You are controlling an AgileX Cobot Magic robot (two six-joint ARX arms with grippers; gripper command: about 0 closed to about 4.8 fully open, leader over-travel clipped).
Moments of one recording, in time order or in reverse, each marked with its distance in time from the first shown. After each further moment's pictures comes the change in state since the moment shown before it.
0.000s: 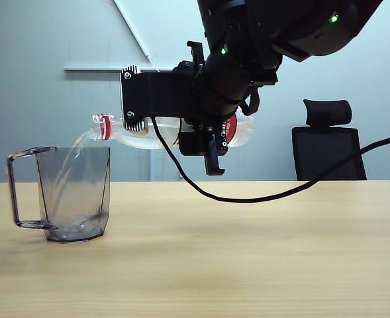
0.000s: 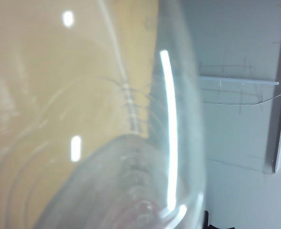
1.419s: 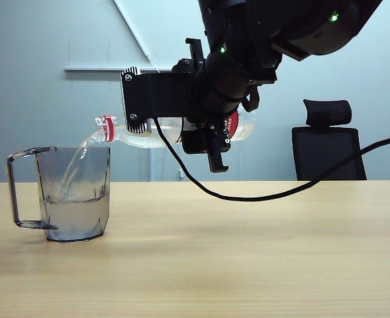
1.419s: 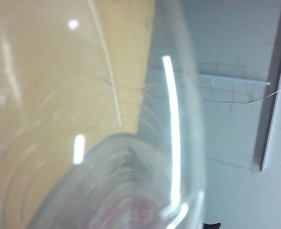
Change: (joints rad) left arm 0.000 0.000 0.000 0.000 0.000 0.000; right arm 0.000 -0.001 0.000 0.014 0.023 -0.054
